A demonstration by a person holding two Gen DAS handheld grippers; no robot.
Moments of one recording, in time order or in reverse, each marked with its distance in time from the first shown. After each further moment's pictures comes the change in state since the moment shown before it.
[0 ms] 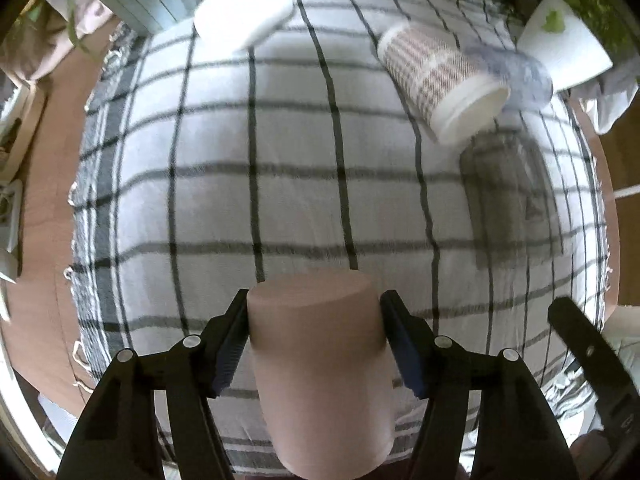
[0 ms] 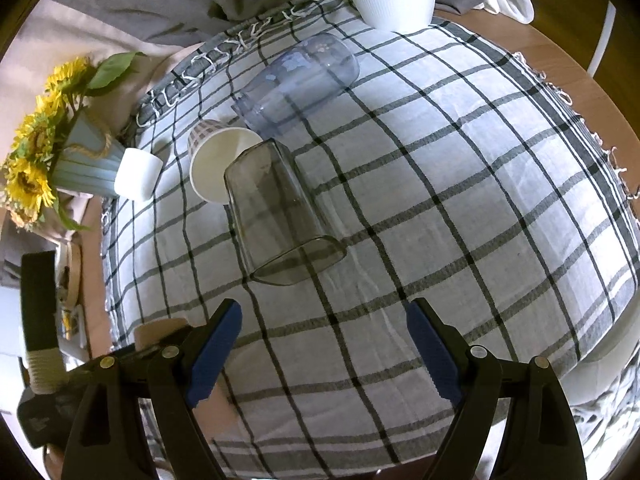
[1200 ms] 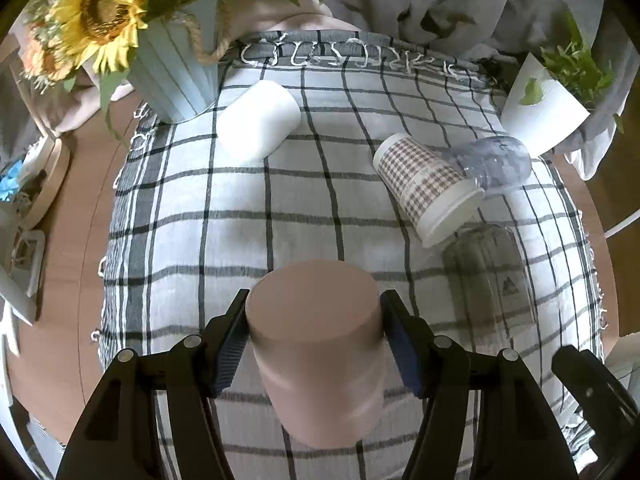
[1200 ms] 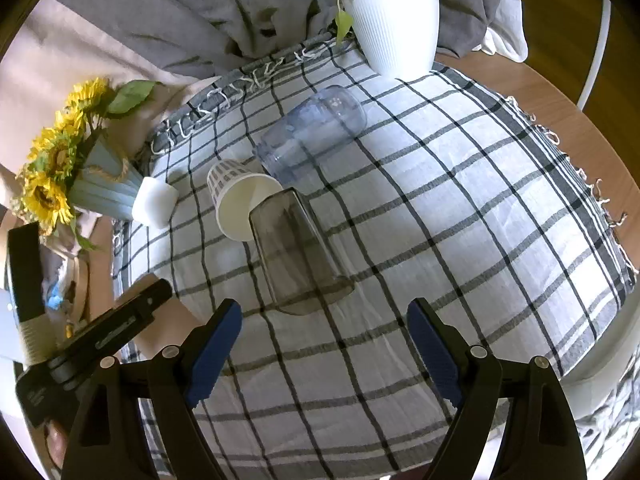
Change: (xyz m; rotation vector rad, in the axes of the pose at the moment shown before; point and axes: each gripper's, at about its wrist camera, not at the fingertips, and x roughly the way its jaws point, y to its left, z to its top) left arm -0.041 0.000 0.015 0.006 -0.285 0.013; right arm -0.032 0.012 0.003 -0.026 -0.121 -0.015
